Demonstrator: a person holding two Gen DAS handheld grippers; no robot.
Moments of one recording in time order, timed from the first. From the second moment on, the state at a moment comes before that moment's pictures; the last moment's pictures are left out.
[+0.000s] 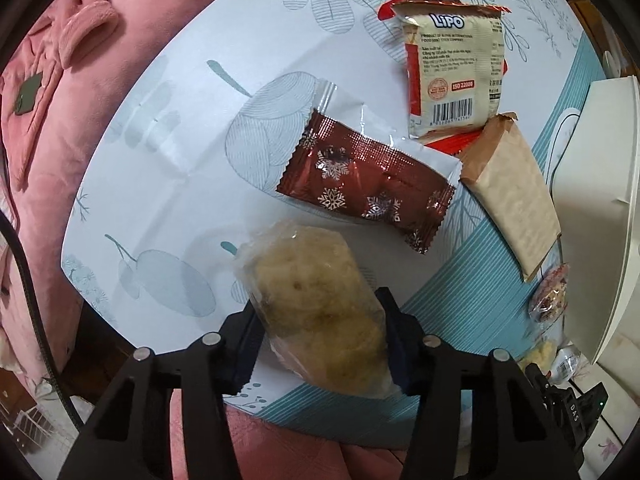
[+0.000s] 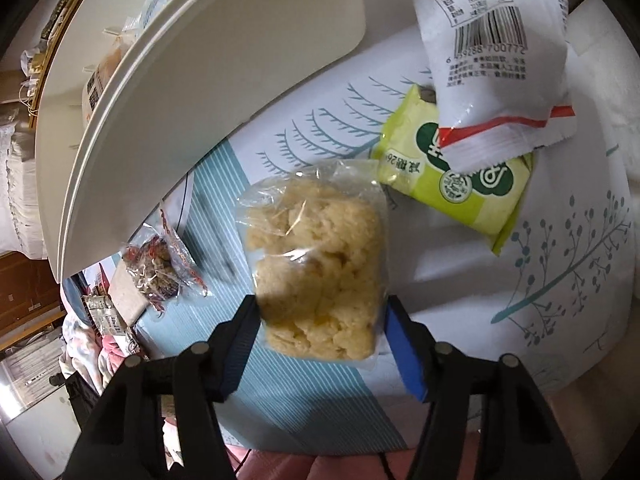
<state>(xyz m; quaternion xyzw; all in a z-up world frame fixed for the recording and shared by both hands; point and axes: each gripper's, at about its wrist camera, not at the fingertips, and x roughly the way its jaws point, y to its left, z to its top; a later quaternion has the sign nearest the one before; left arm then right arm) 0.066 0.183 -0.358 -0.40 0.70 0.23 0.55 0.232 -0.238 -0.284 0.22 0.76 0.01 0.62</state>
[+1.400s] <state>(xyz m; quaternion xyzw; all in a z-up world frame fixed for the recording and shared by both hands) 0.240 0.058 -0.175 -0.21 0.61 0.03 0.77 0.245 -0.209 -0.124 0.14 0.47 0.22 0.84</state>
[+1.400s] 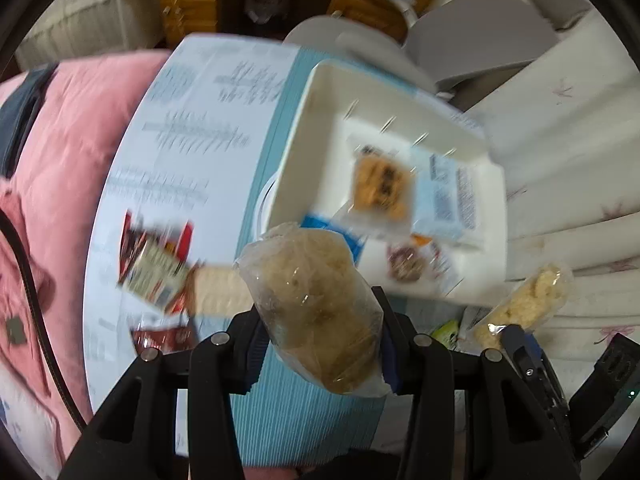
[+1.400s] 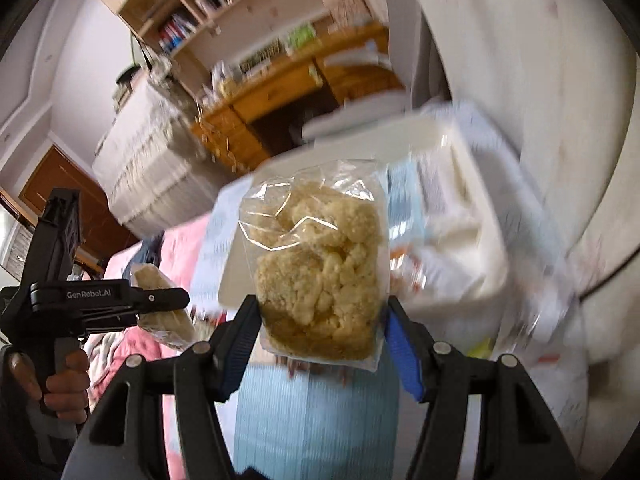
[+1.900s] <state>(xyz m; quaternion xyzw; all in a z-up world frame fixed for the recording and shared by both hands) 0.277 0.016 -0.154 -0.19 0.53 -0.03 0.83 0.275 -0.245 -0.120 0.16 0.45 0.18 0.86</state>
